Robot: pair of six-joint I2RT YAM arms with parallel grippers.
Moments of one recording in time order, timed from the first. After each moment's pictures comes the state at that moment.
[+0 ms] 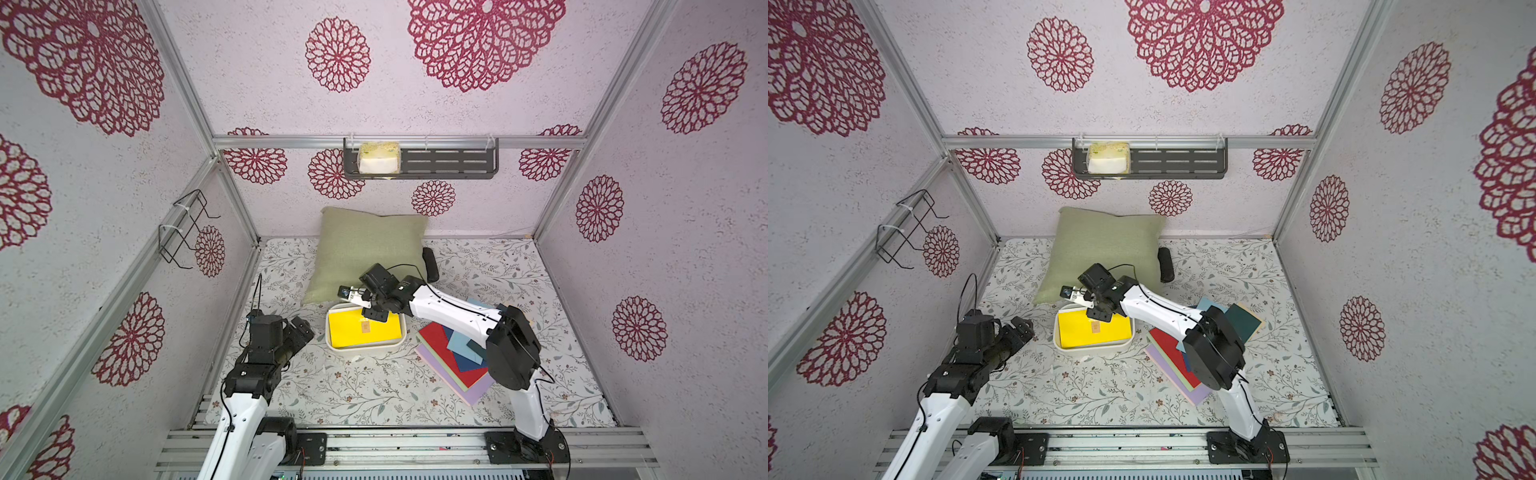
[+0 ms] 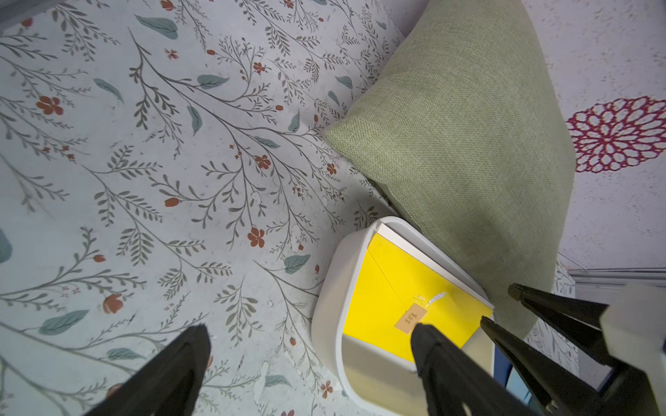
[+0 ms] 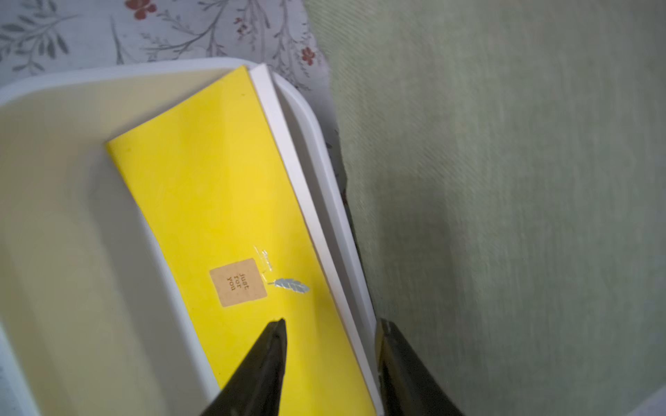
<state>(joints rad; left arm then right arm) -0.03 0.71 0.59 -0.61 -0.01 -0.78 0.90 2.00 1.71 -0.61 0.11 -0.52</state>
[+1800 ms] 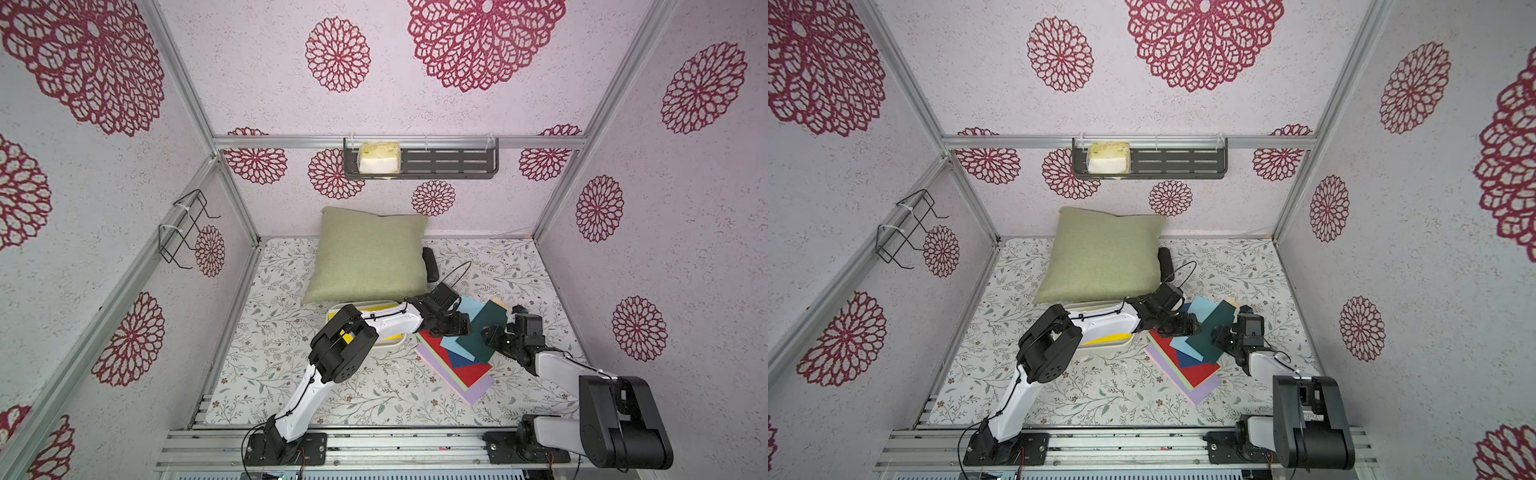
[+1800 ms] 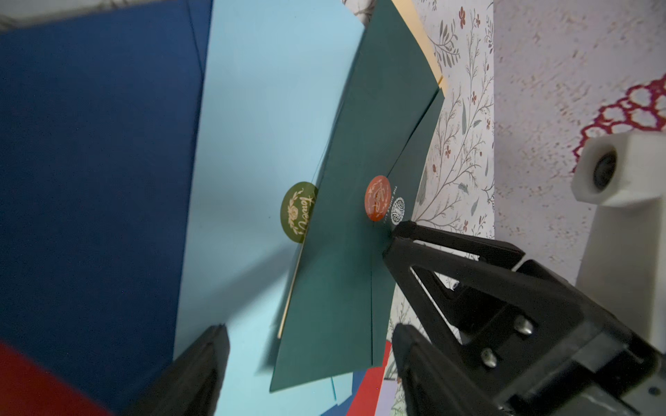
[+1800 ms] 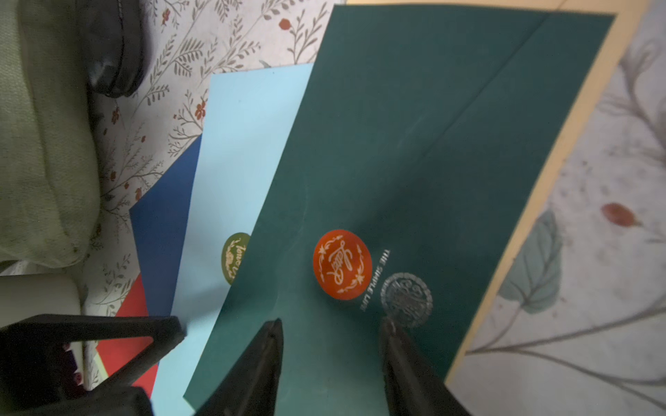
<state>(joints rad) -0.91 2.28 1.68 -0.26 0.32 -0.83 0.02 1.29 0.39 0.05 -0.23 0.50</state>
